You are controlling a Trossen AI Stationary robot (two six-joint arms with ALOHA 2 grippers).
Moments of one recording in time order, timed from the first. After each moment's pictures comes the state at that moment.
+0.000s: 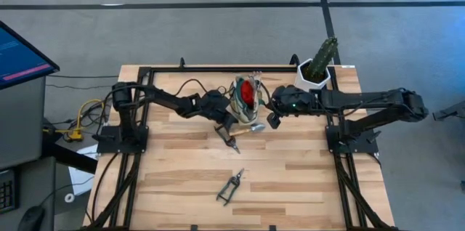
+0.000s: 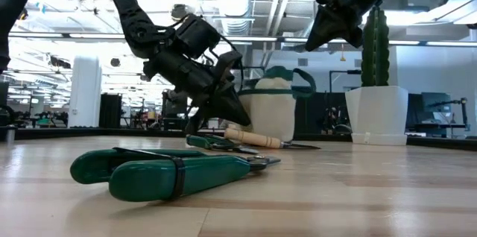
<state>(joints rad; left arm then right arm) 0.27 1.87 0.82 0.44 0.28 -0.74 -0.08 1.19 0.89 -0.44 0.27 0.43</state>
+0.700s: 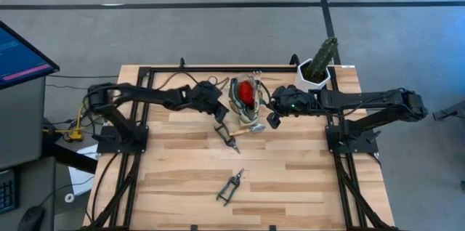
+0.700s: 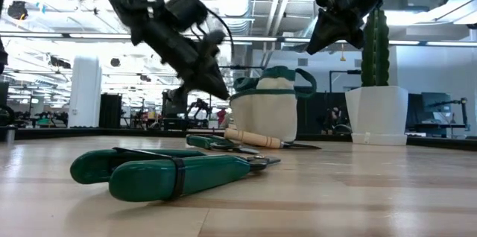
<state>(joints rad) 0.32 1.61 0.82 0.11 0.14 -0.54 -0.08 1.20 0.89 -0.46 0.29 0.44</state>
